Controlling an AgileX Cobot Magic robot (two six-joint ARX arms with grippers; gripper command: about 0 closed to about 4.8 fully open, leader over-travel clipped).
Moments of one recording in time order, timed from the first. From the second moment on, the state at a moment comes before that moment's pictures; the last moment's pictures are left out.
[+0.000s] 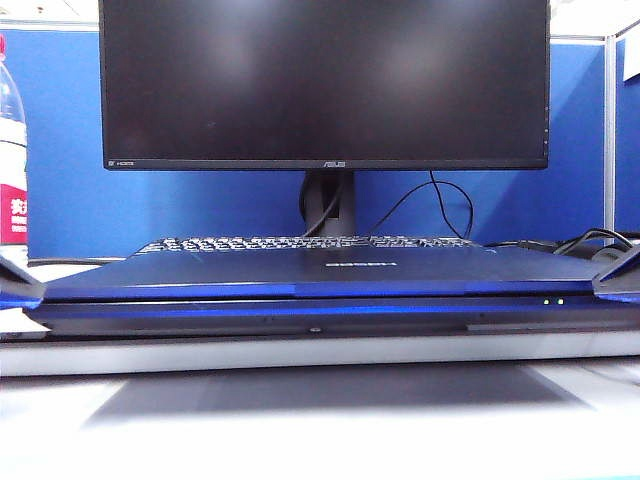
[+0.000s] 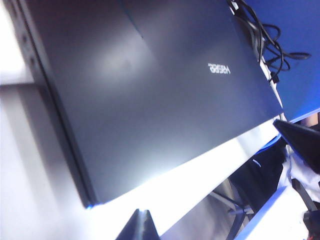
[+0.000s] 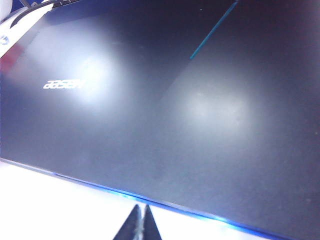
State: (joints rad) left arm -0.58 0.24 0.01 -0.12 0.29 -0.64; right arm 0.74 0.17 0.01 -0.17 0.13 0.44
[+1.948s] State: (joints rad) left arm -1.19 1.03 0.49 -0.27 -0.28 -0.52; right arm 0.74 0.17 0.01 -0.17 0.15 0.44
